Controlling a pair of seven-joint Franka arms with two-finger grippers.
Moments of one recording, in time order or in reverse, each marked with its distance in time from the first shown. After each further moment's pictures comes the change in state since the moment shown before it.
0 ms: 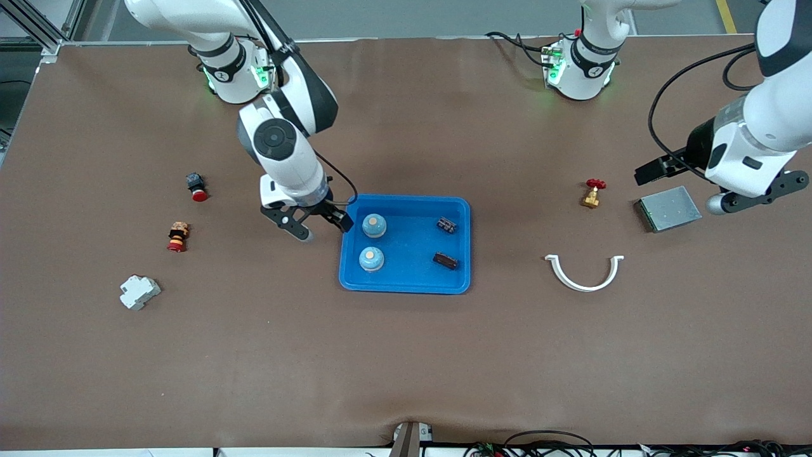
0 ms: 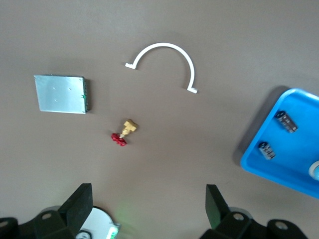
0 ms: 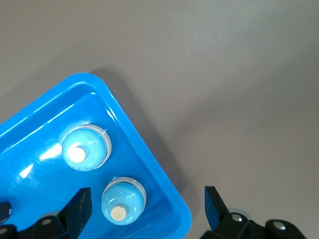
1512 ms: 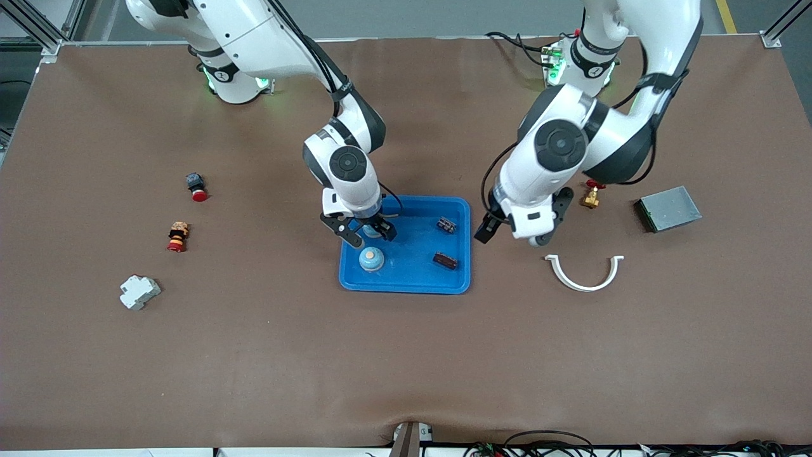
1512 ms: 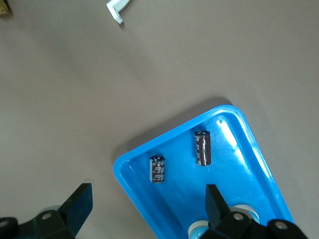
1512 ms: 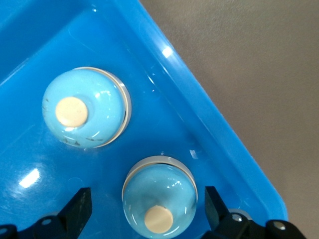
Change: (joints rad) left arm -0.171 0.320 -0.258 -0.110 0.073 0.520 -1.073; right arm 0.127 0.275 -0.002 0.157 0.000 0.103 0.193
